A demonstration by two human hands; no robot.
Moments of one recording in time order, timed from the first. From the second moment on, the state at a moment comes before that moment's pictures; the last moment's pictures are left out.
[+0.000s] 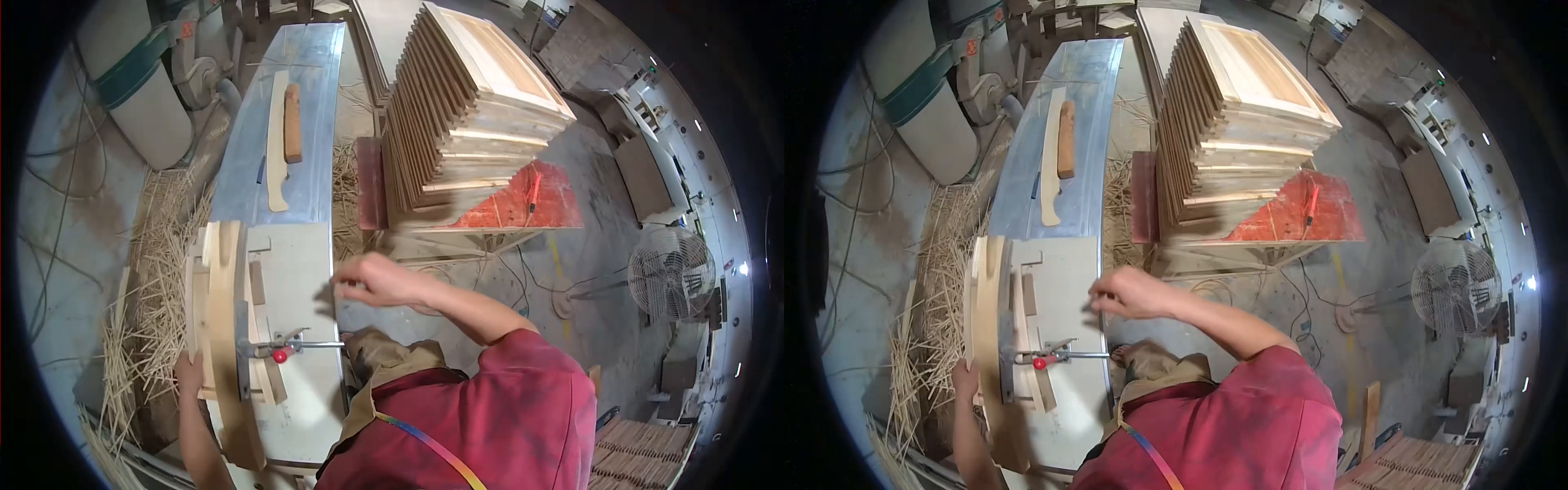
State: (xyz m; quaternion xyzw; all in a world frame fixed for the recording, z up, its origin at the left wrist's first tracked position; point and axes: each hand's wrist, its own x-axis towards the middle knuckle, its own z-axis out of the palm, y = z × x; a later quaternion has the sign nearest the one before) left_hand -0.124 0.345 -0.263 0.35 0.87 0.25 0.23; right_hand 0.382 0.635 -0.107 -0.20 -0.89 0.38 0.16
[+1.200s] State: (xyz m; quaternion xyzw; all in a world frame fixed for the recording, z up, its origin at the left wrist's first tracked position) left_hand 0.342 0.012 -0.099 -0.27 0.88 0.30 -0.26; right_hand -0.091 0.035 -0.227 0.46 -0.80 0.26 -0.27
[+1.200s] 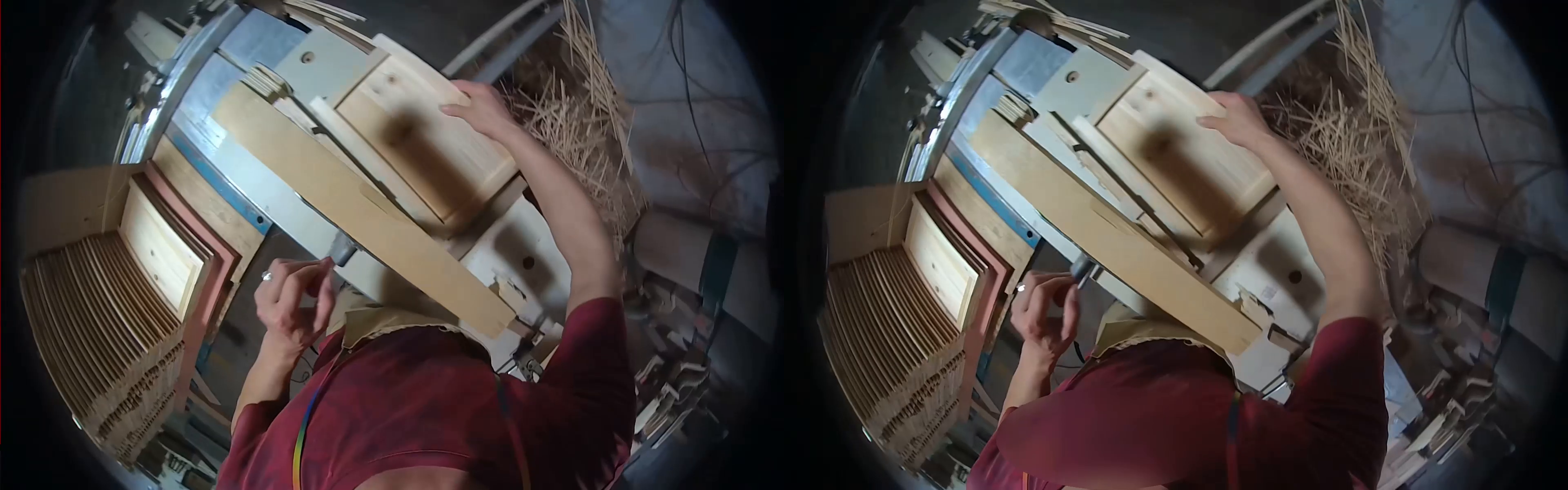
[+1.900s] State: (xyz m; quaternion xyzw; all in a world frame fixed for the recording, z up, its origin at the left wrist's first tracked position) left_hand 0.321 -0.002 -0.183 -0.41 0.84 0.35 0.11; right_hand -0.101 0.064 -0.285 0.51 -0.79 0.27 -0.23
